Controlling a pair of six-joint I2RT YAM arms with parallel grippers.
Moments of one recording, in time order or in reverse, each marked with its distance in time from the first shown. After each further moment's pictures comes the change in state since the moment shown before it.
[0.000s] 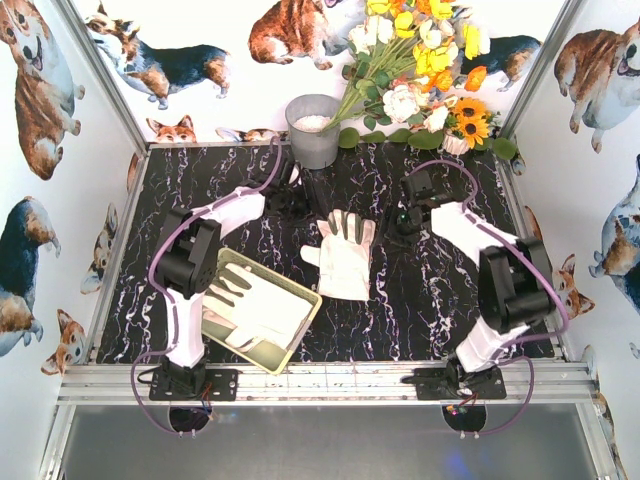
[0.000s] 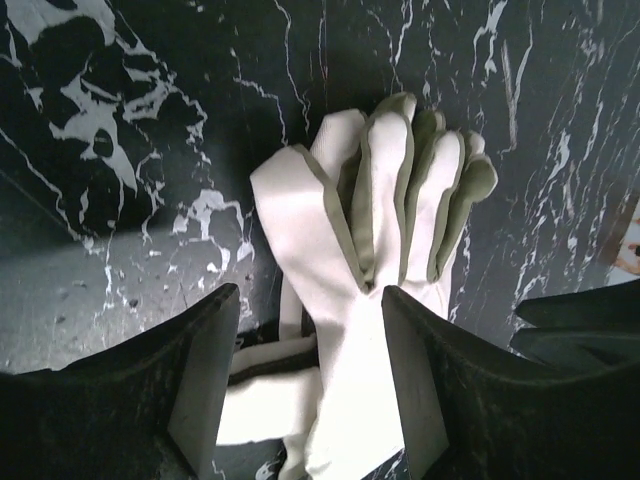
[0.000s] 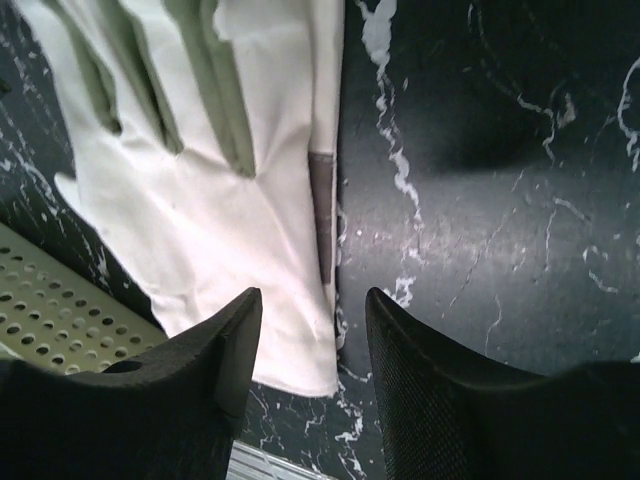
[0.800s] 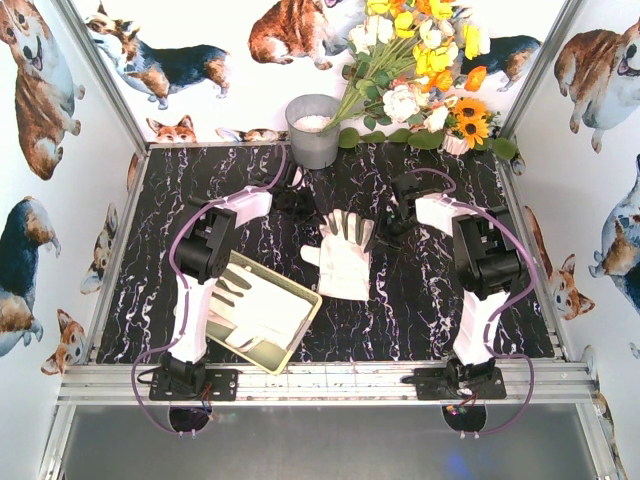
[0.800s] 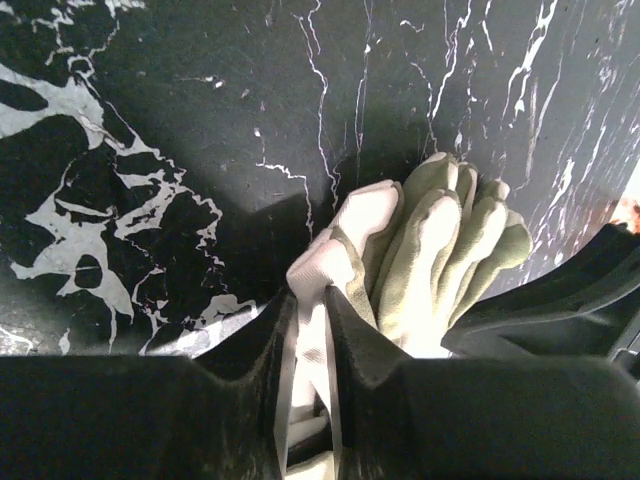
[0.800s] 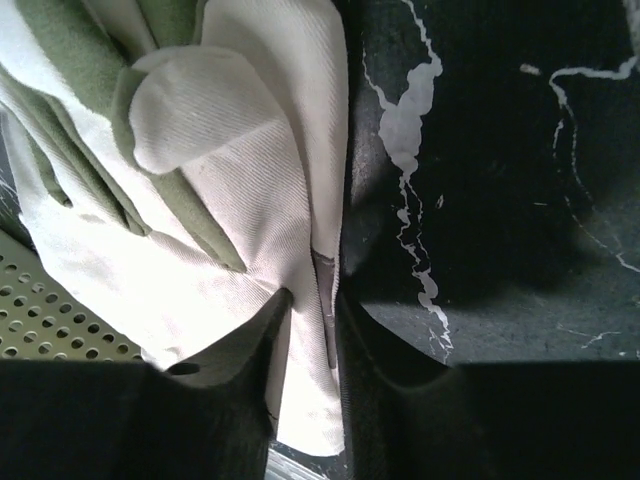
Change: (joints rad) left arm 0.029 0.205 0.122 0.057 0.119 -0.058; right arm -0.022 0.301 0.126 0.031 -0.153 -0.018
